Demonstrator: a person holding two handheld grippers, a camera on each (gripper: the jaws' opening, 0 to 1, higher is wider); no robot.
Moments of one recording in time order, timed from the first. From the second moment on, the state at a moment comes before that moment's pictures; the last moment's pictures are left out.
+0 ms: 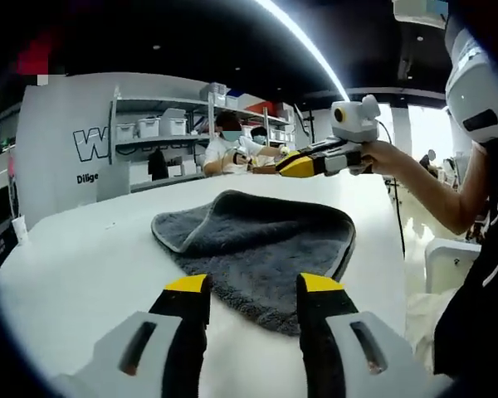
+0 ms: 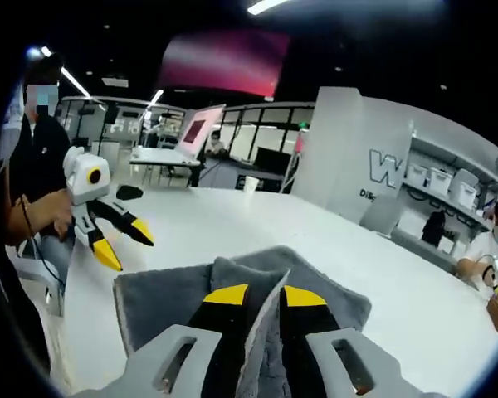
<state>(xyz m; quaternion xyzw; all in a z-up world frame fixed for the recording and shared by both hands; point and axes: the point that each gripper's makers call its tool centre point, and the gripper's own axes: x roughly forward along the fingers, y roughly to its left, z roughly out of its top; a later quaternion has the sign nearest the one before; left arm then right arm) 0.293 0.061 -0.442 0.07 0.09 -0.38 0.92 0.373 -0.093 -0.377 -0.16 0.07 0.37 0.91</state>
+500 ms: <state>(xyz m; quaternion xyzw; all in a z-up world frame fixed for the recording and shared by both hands) 0.285 0.060 -0.448 0.07 0.10 -0.39 0.91 0.406 -0.074 -0.397 -0.14 0.12 0.37 0.91</state>
